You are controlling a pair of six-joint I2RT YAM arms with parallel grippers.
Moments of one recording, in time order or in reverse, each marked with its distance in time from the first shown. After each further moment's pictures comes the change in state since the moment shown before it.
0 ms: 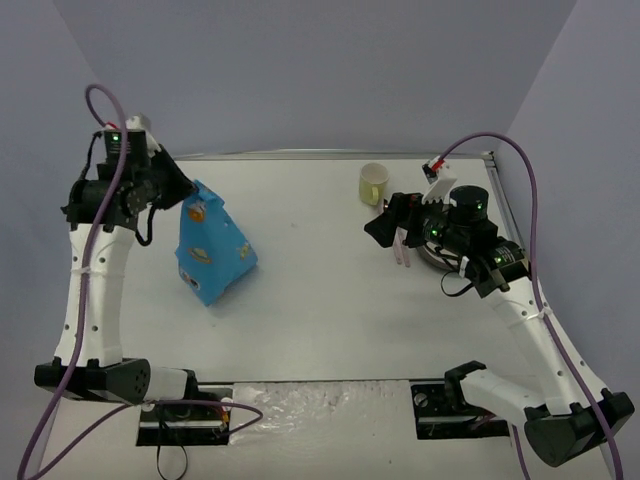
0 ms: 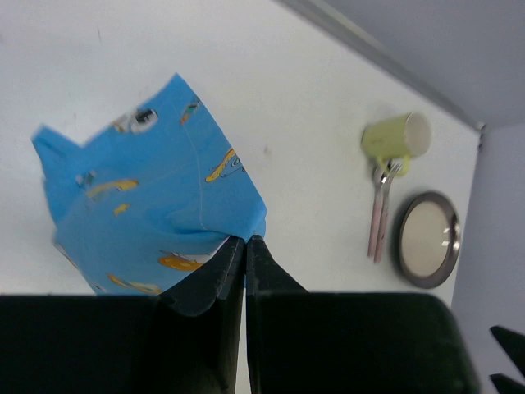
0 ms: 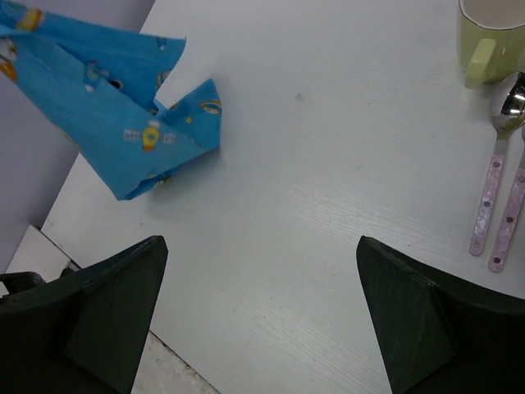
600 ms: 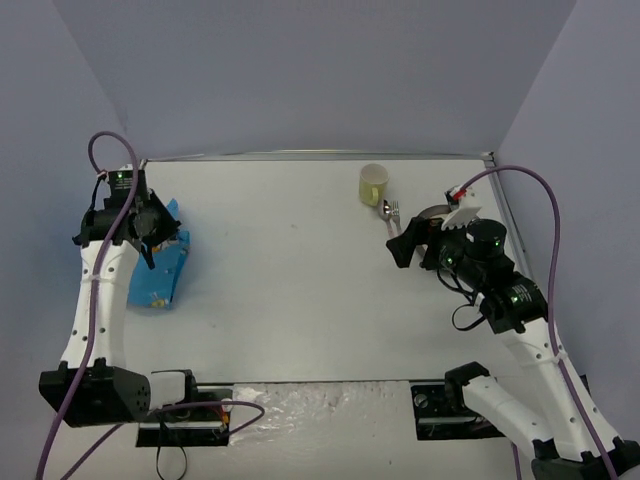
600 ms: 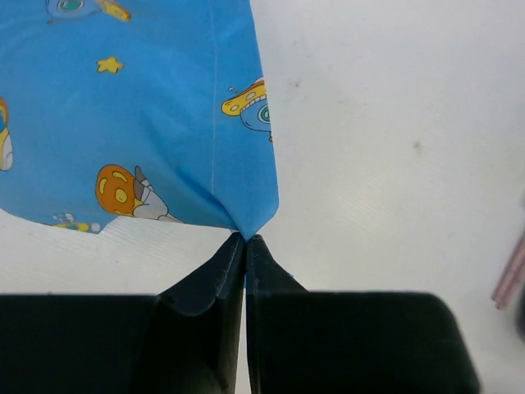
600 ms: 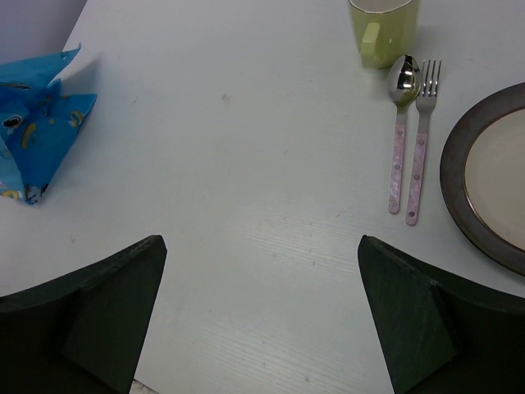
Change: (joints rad) left arm 0.138 -0.092 -0.400 0.106 -0.122 0.062; right arm -0.019 -0.214 -0.169 -0.029 0.176 -0.045
